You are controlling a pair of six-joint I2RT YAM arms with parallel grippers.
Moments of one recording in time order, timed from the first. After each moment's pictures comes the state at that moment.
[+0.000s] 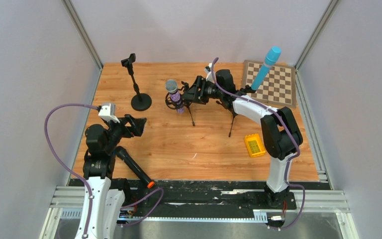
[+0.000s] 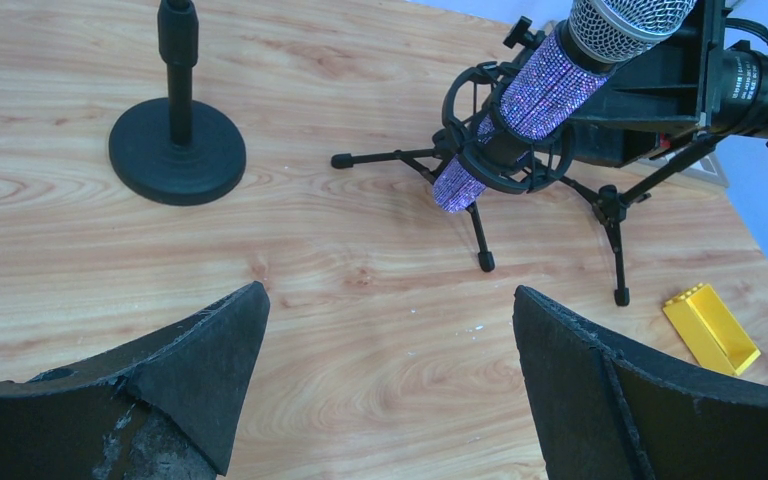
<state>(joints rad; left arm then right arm) 0.08 0.51 0.51 -0.16 0.41 -0.32 0.48 1.93 1.36 0.20 -0.67 0.86</state>
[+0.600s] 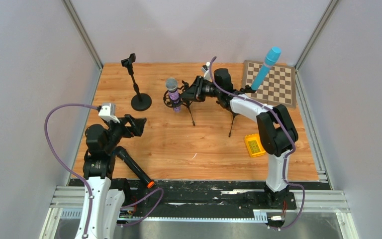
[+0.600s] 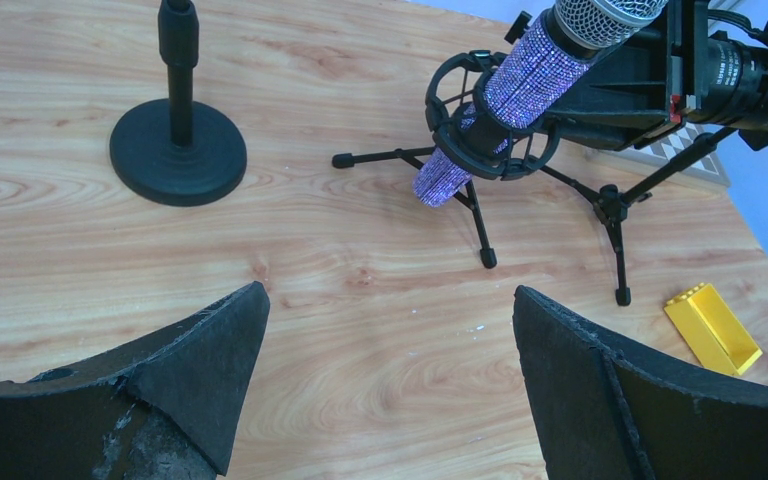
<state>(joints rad) 0.08 0.51 0.51 -0.16 0.41 -0.32 0.47 1.99 1.40 0.30 -0.73 0.95</state>
